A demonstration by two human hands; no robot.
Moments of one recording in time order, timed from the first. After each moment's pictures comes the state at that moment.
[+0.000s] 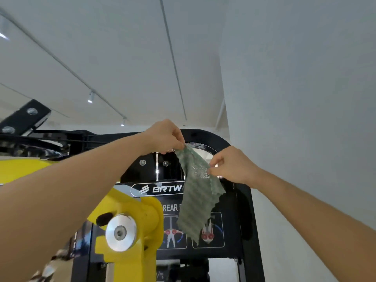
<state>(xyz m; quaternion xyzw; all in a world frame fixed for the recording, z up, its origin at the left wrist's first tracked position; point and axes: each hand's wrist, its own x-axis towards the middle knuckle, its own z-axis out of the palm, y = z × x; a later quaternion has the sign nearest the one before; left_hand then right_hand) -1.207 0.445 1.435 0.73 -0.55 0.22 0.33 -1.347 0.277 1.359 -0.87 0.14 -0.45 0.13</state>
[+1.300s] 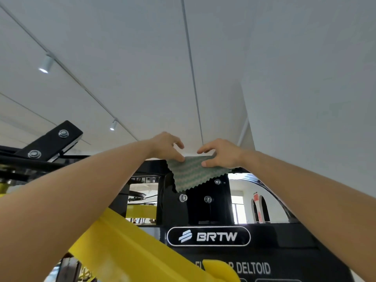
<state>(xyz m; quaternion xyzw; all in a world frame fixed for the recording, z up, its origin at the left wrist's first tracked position) -1.043 0.464 1.522 0.77 -0.50 0.30 0.23 -1.178 0.288 1.503 -0.92 0.05 -0.39 -0.04</state>
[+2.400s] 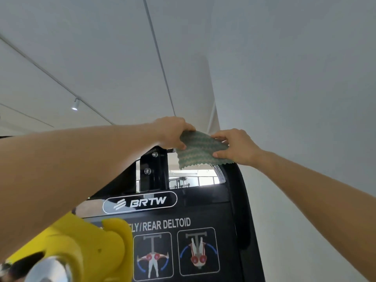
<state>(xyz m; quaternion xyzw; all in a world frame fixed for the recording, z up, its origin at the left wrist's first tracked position) -1.177 0.340 1.486 0.70 -0.57 0.44 0.00 -1.327 0.170 1.412 -0.85 0.13 -0.52 0.04</state>
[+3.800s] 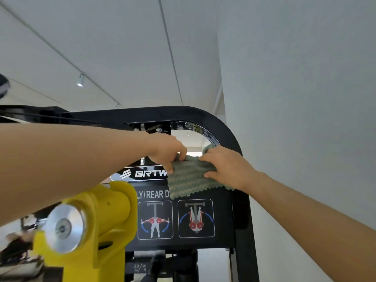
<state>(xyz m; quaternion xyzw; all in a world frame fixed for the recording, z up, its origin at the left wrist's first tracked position) -1.157 0.347 1.406 0.75 -0.58 0.28 -0.16 -1.305 0.194 1.320 -0.88 0.08 -0.42 -0.23</state>
